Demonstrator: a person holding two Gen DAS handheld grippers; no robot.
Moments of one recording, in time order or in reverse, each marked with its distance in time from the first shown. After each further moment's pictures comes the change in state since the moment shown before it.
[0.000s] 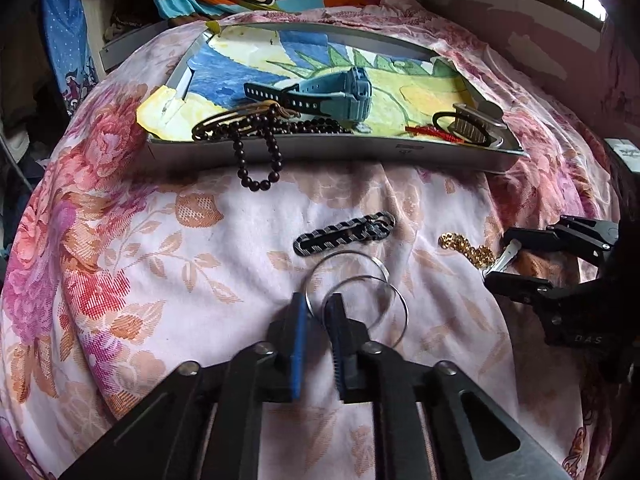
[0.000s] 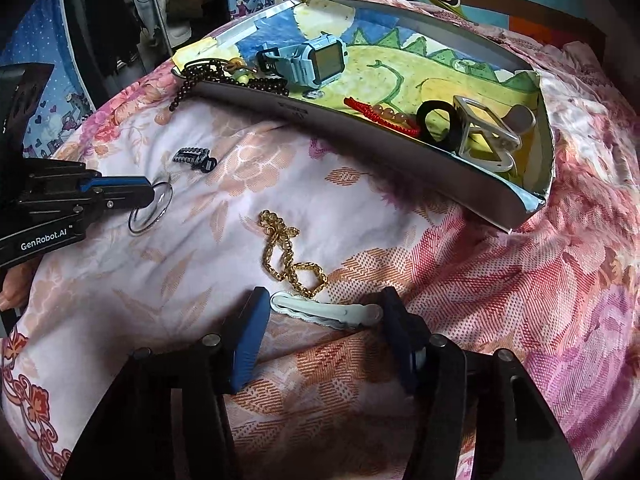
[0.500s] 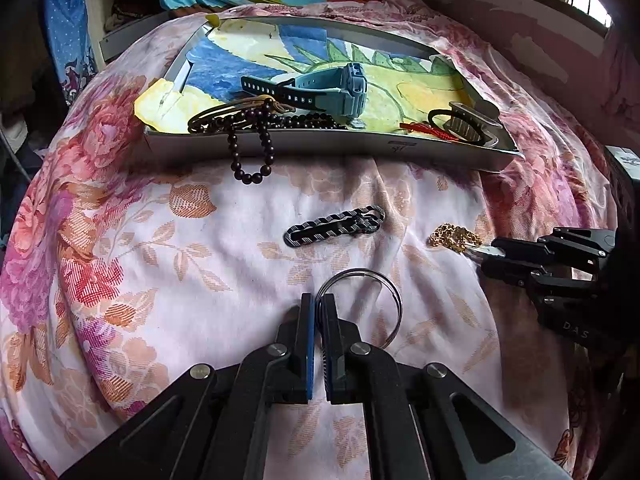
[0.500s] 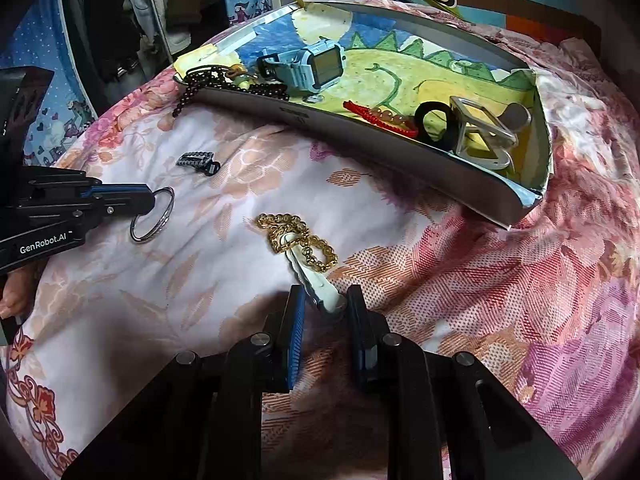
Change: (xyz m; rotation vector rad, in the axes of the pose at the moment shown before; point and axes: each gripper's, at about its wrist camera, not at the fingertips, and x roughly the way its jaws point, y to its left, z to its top) left arm -0.004 -0.003 0.000 -0.024 0.018 -0.017; right arm -0.002 -0.003 -0.002 0.012 -0.012 0.033
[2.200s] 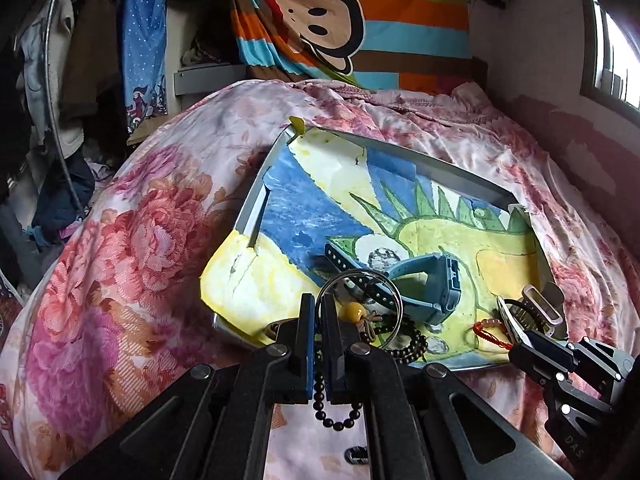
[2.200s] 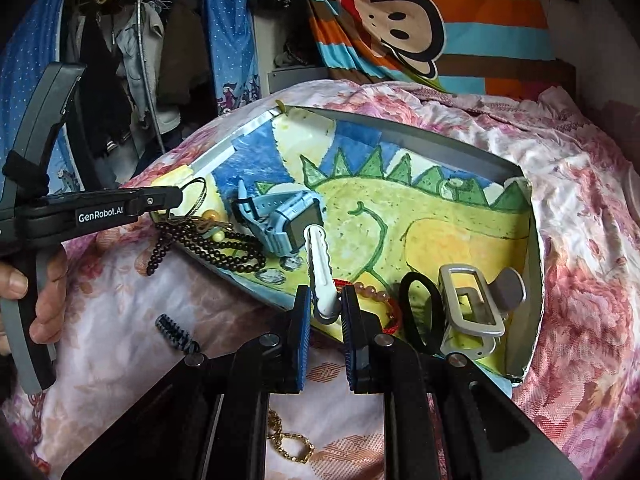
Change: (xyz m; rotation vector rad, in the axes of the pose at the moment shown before) left arm -0.002 0.045 0.096 -0.217 -0.291 0.139; right arm 0.000 -0.007 0.074 0.047 -0.293 -0.059
